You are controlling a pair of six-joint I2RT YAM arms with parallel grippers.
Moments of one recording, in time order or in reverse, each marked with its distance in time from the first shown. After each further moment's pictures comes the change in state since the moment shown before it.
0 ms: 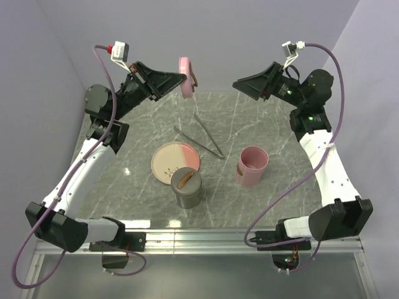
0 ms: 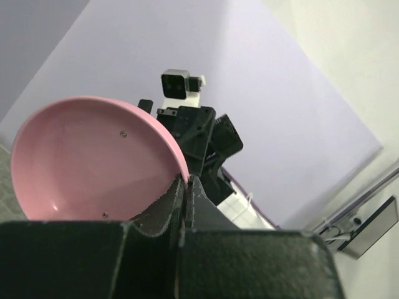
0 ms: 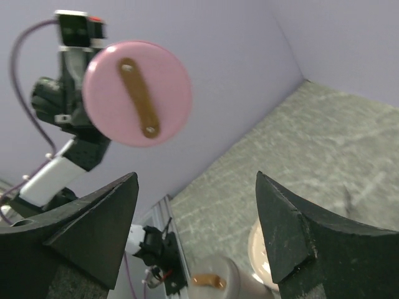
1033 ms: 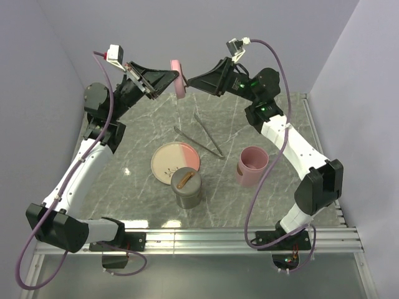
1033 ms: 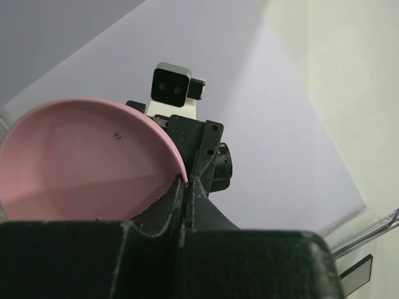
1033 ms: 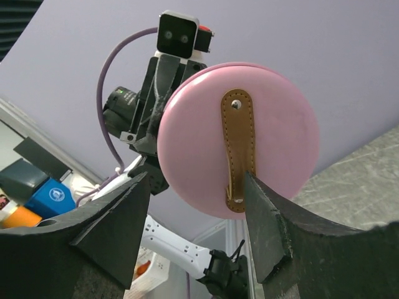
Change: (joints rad) left arm 0.062 -0.006 -0.031 -0.087 -0.090 -0.177; right arm 0.363 0.285 0.128 0.396 0.135 0.307
